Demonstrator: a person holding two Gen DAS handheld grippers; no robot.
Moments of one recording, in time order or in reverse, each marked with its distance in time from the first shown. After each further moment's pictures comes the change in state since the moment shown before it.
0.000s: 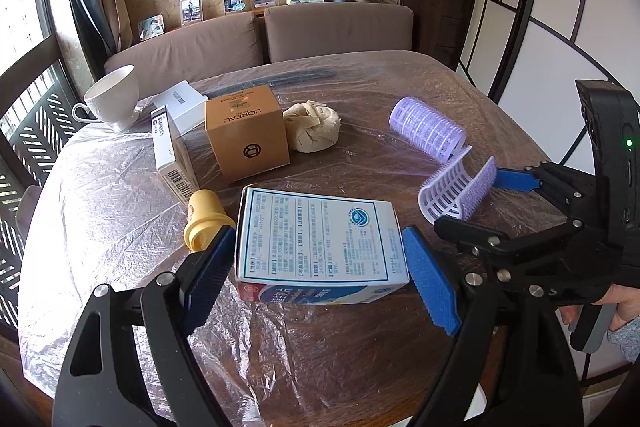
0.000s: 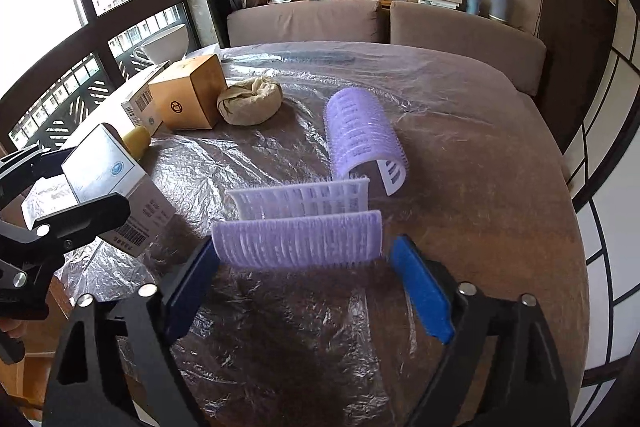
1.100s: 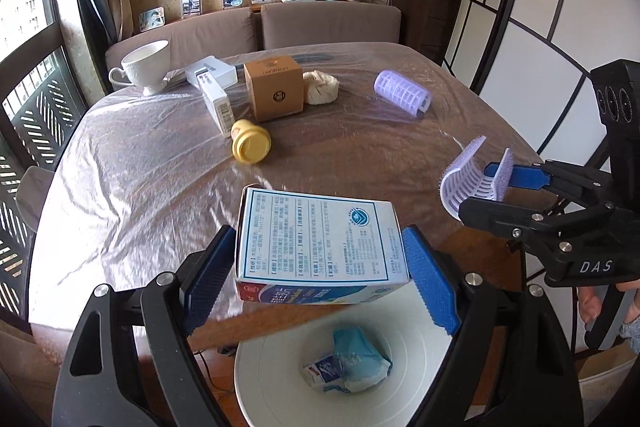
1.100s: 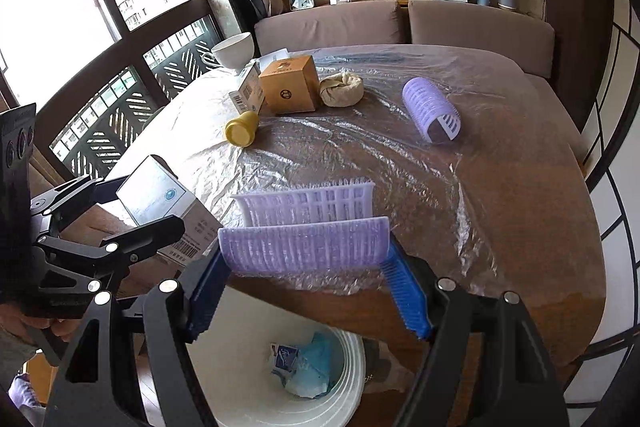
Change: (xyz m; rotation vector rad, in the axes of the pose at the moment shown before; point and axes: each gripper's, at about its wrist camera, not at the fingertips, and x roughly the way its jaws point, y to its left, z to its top) left arm -0.077 0.025 -0.067 -0.008 0.009 -0.062; right arm -0.083 0.067 -0.044 0.082 -0.002 0.115
